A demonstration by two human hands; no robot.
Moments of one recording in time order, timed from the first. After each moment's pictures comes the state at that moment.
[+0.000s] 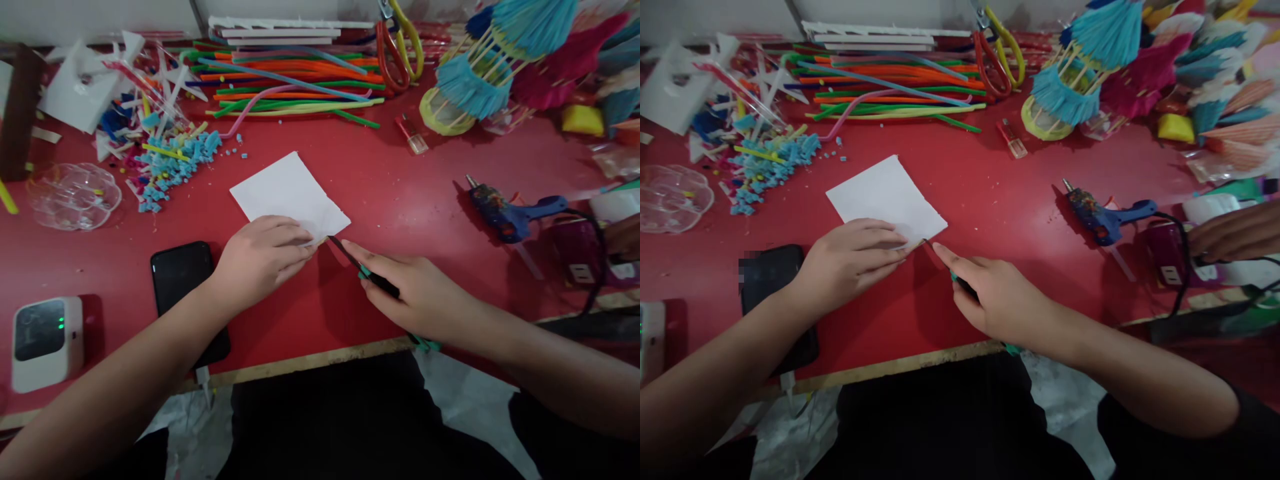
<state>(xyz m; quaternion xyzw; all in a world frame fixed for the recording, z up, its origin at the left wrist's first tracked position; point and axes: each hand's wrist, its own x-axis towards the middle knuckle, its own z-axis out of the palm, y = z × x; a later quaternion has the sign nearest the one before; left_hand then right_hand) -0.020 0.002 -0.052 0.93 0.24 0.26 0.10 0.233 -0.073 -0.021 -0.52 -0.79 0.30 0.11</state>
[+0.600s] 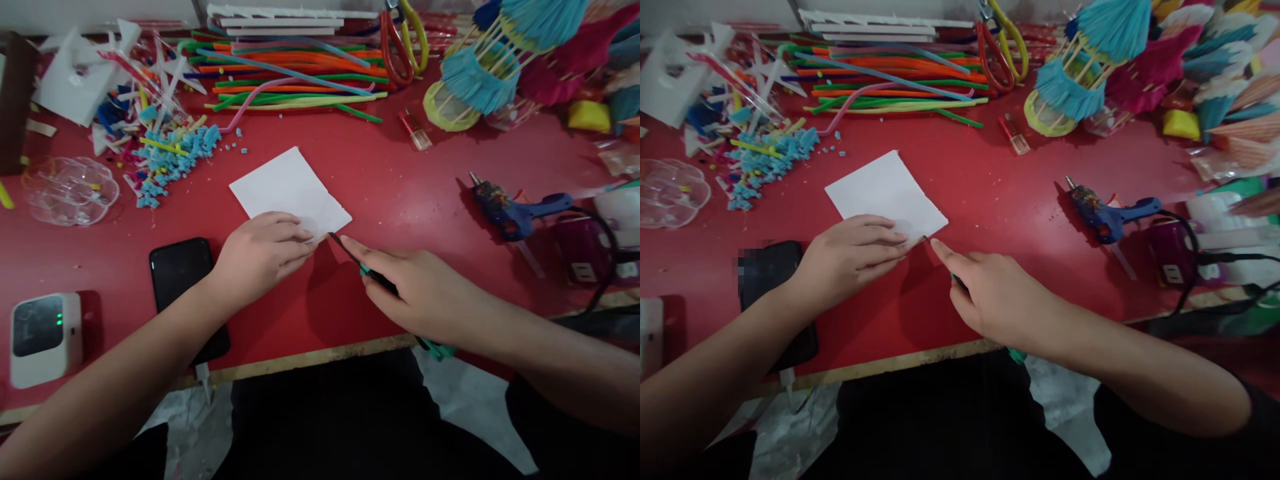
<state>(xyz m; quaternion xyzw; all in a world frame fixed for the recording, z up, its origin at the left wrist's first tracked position) -0.020 0.003 -0.056 0.93 0.25 0.25 0.13 0.228 -0.067 -0.007 -0.52 -0.81 0.26 0.05</state>
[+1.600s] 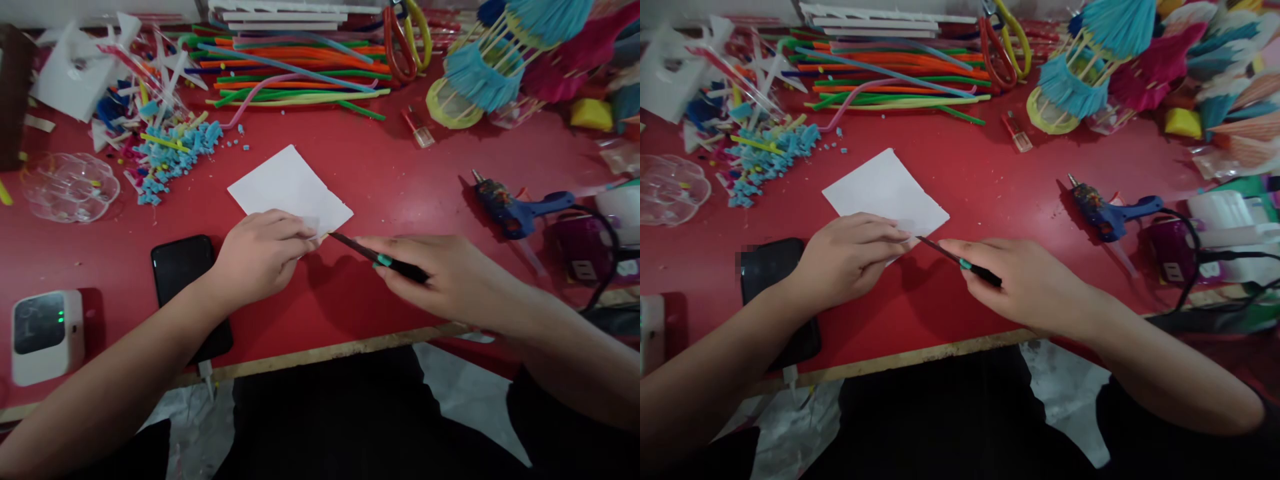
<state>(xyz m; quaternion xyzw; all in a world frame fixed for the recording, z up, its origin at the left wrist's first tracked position) -0.023 -0.001 -0.050 0.94 0.27 0.20 0.11 0.248 -0.061 0.001 -0.49 -0.83 0.26 0.11</state>
